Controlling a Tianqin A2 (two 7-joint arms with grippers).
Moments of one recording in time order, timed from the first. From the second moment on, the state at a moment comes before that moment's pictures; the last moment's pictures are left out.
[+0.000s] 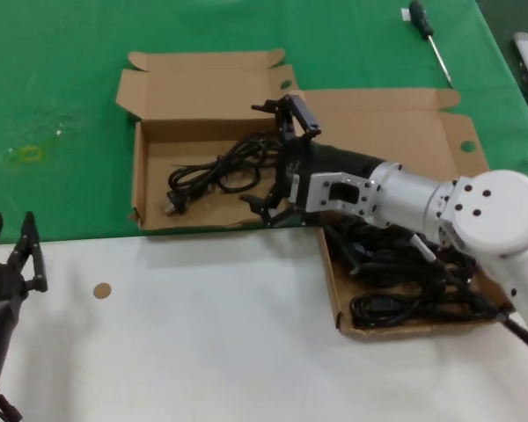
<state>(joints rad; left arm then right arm) 0.00 -0.30 1.60 -1.60 -1.80 0.00 0.00 0.71 0.33 -2.00 1.15 1.49 -0.55 -0.55</state>
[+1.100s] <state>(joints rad) 0.00 -0.30 1.60 -1.60 -1.80 0.00 0.00 0.35 0.32 -1.80 1.38 1.65 -0.27 -0.27</state>
